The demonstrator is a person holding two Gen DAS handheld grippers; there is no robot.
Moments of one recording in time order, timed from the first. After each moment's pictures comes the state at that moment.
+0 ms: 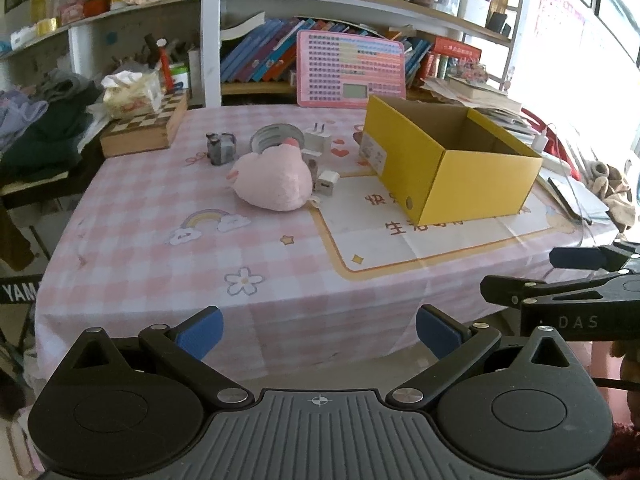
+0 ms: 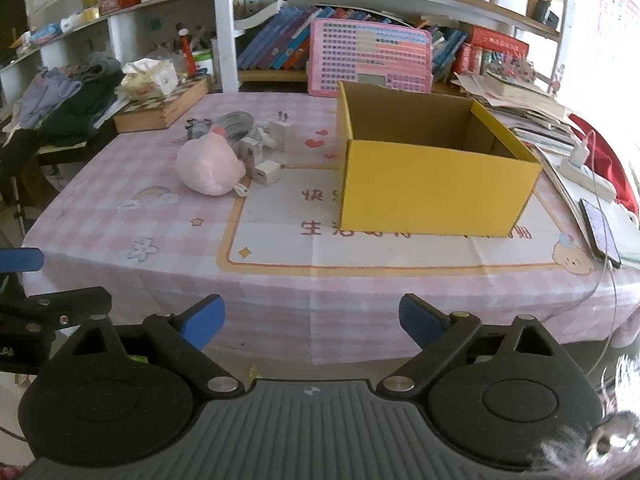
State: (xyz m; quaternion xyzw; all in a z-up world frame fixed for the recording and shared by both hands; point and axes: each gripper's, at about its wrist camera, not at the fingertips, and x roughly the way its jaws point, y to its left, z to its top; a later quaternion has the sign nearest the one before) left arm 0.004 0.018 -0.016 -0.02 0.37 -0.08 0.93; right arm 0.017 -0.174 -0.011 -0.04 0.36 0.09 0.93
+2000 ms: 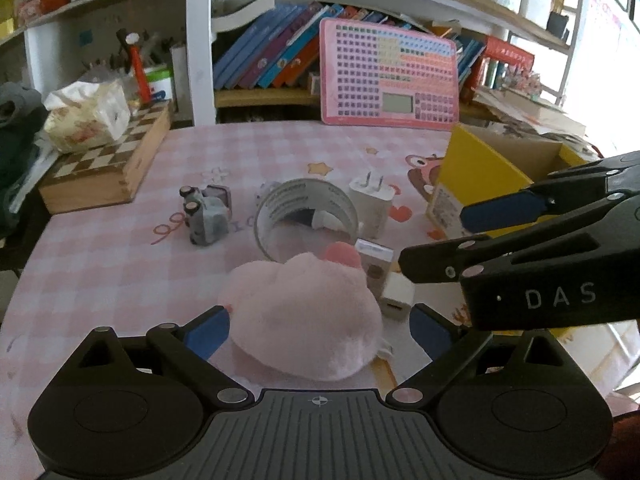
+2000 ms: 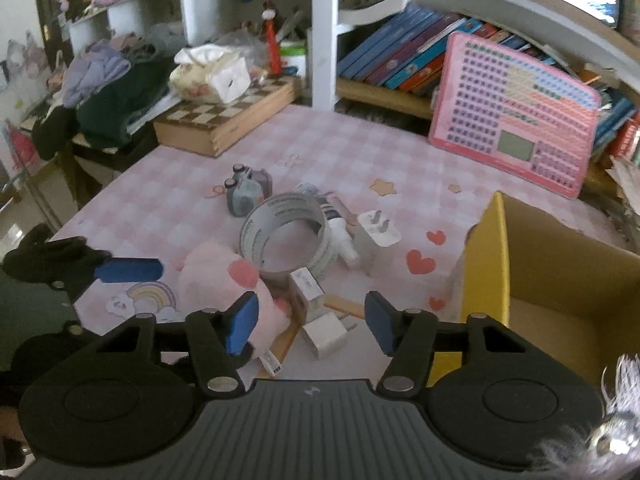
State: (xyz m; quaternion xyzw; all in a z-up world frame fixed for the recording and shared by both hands) left arm 0.227 0.031 -0.065 -0.02 0.38 -0.06 0.92; right arm 0.277 -0.103 -0.014 -0.11 0.39 0.26 0.88
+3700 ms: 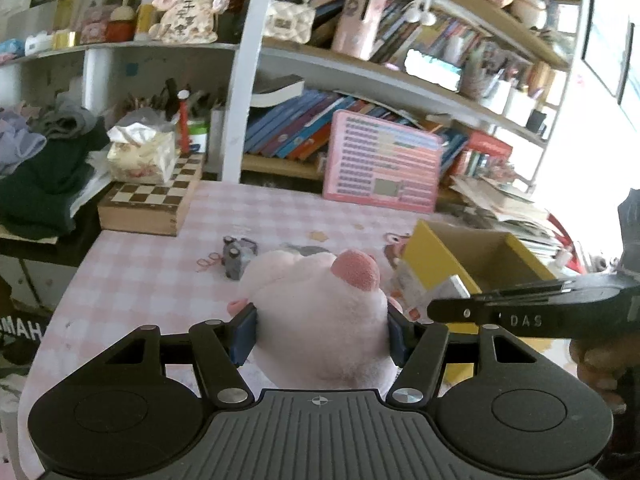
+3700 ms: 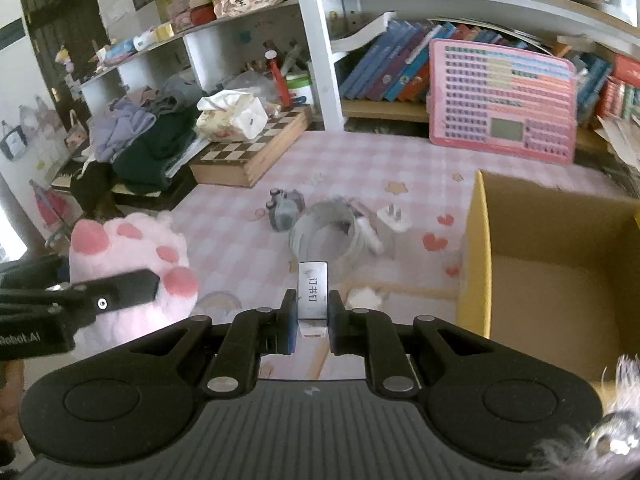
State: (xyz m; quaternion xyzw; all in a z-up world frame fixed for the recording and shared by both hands) left arm 0.112 0.070 0.024 -0.10 0.29 -0.07 0.95; right arm 0.192 -0.142 0.030 0.00 0.37 0.26 0.89
